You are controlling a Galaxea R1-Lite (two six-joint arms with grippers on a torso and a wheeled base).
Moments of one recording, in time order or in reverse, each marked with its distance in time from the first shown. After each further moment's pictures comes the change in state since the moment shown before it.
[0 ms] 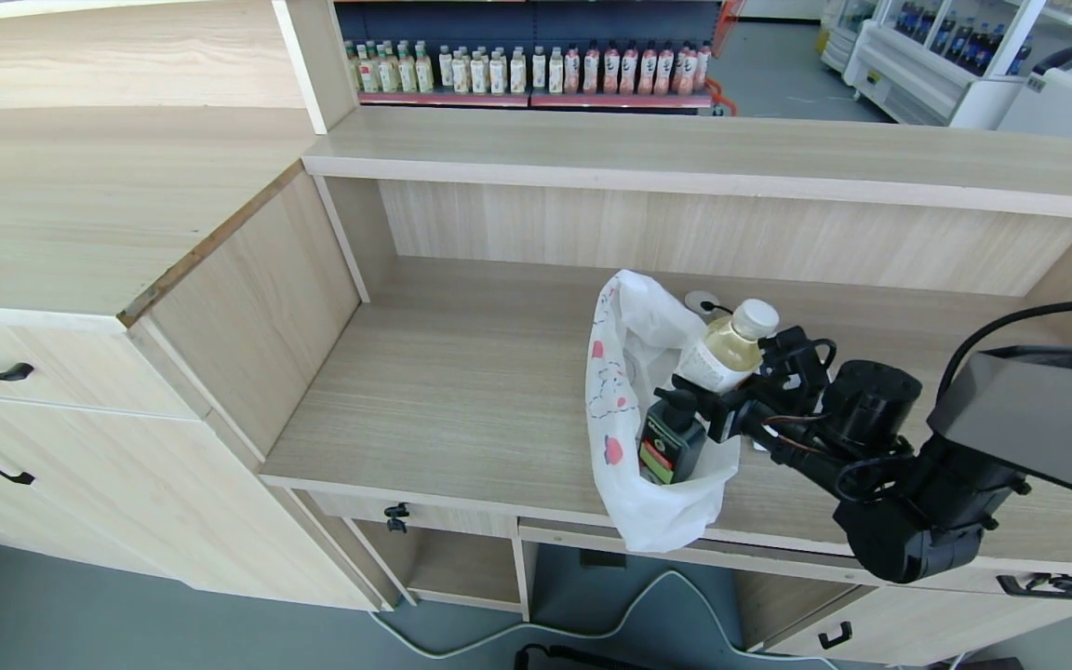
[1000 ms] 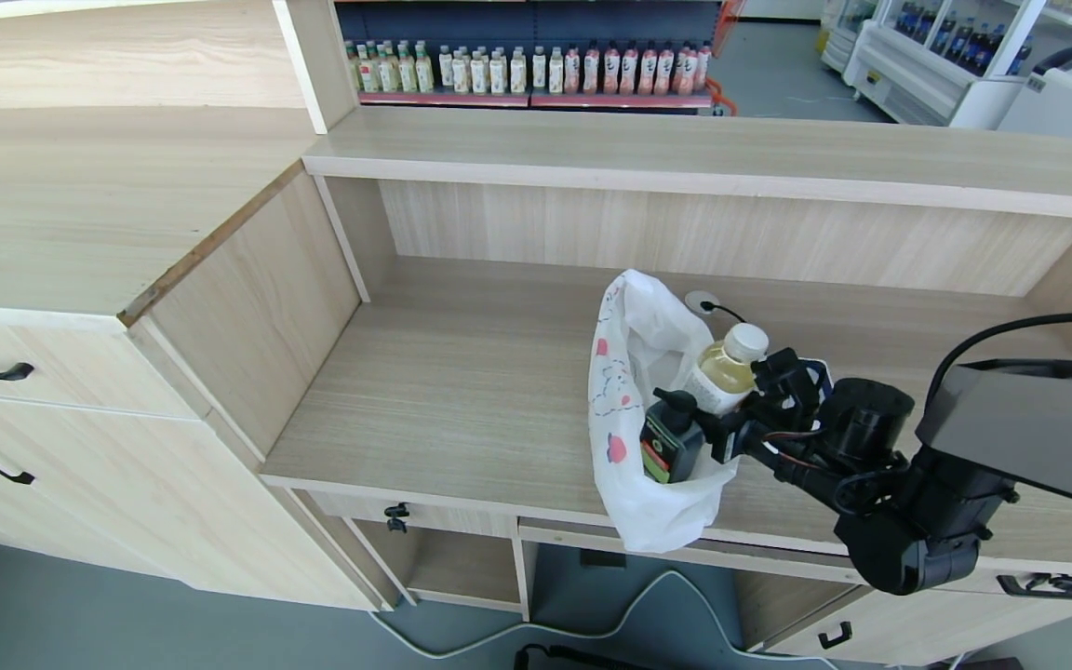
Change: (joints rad) left arm 0.000 0.000 0.000 0.000 0.000 0.000; right arm -0.023 0.044 0.019 -0.007 0.015 -0.075
